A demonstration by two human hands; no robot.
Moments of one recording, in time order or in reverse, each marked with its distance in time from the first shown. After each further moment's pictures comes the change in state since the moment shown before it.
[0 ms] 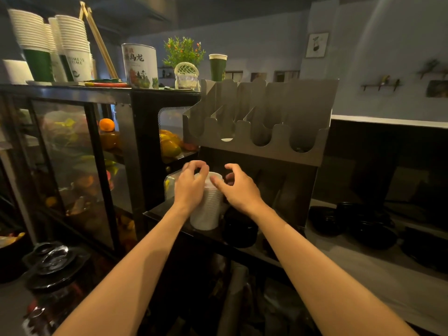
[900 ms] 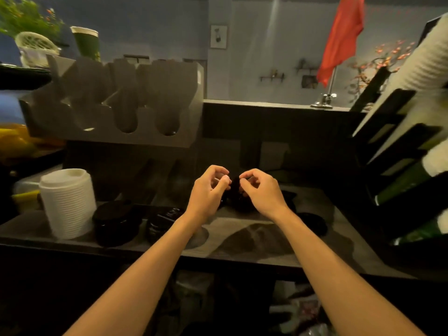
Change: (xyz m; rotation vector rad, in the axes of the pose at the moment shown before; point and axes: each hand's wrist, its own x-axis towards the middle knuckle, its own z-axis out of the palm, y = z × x) left_hand -0.135 0.141 0.232 -0.340 -0.511 0.251; right_hand -0.156 0.173 -0.220 -0.115 0.463 0.181
